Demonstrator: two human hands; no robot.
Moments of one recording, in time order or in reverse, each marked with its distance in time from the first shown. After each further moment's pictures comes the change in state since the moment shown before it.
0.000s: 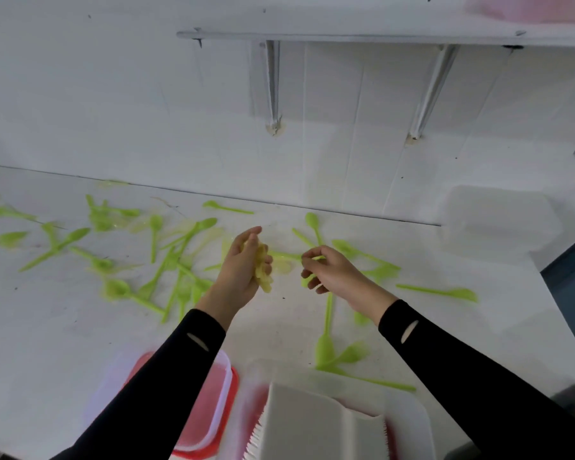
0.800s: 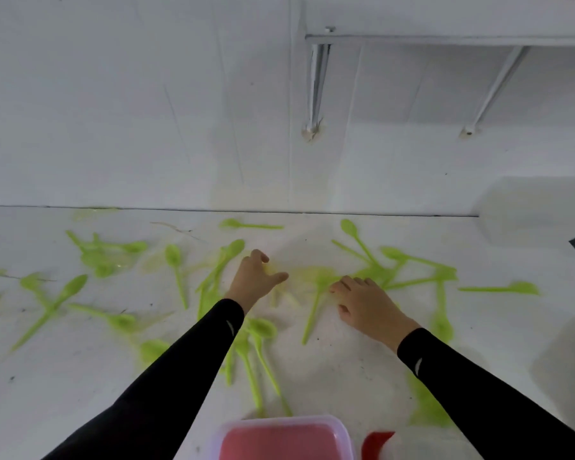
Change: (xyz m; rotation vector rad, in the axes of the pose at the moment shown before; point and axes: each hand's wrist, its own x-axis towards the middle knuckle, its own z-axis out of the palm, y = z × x) left_hand 0.155 0.027 -0.124 1.318 -0.150 0.079; right_hand 0.083 0.047 0.080 -1.368 0.239 -0.437
